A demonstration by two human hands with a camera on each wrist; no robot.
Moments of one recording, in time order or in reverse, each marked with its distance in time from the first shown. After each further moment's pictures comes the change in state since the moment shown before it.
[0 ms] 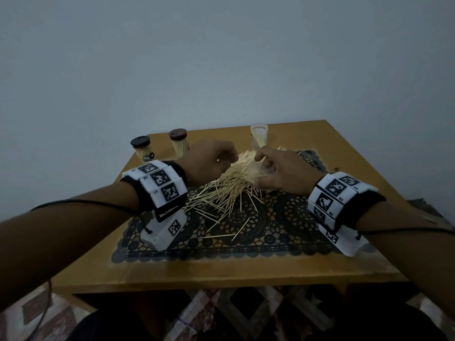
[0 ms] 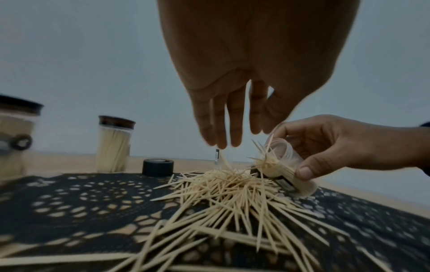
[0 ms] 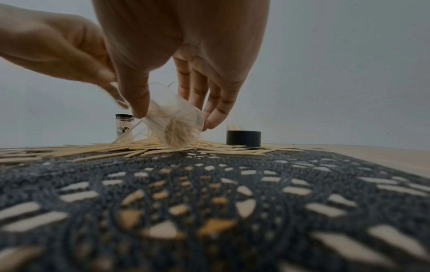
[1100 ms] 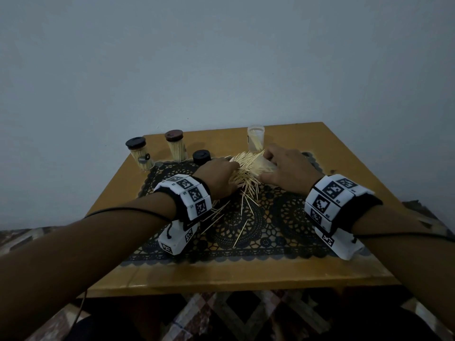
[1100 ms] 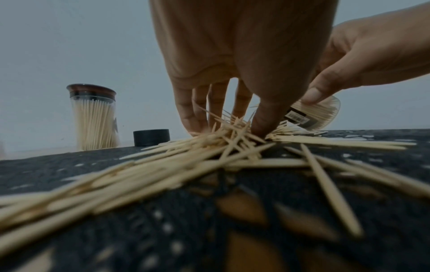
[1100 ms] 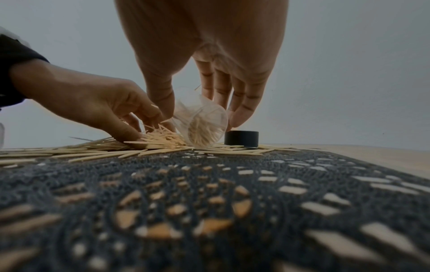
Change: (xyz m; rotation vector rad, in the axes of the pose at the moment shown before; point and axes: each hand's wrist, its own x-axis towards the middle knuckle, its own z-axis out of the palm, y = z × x) left_hand 0.031 -0.013 0.058 0.310 -0.146 -0.070; right_hand 0.004 0.010 0.000 -0.136 0.101 0.152
